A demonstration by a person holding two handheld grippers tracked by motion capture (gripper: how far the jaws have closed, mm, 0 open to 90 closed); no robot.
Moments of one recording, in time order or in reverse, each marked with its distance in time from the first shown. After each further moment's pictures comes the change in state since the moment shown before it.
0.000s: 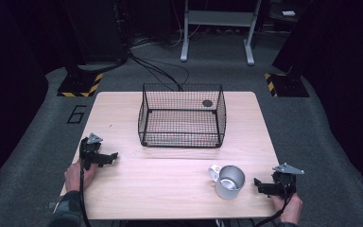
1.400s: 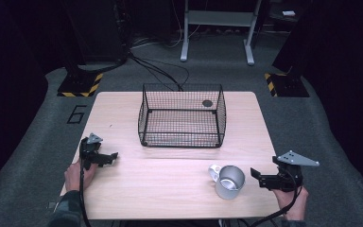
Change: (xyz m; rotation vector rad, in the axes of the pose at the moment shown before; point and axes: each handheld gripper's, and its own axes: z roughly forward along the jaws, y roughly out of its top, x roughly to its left) left arm 0.000 0.000 0.000 0.000 -0.001 0.000; right arm 0.046 0.069 -0.081 -0.176 0.177 -0.079
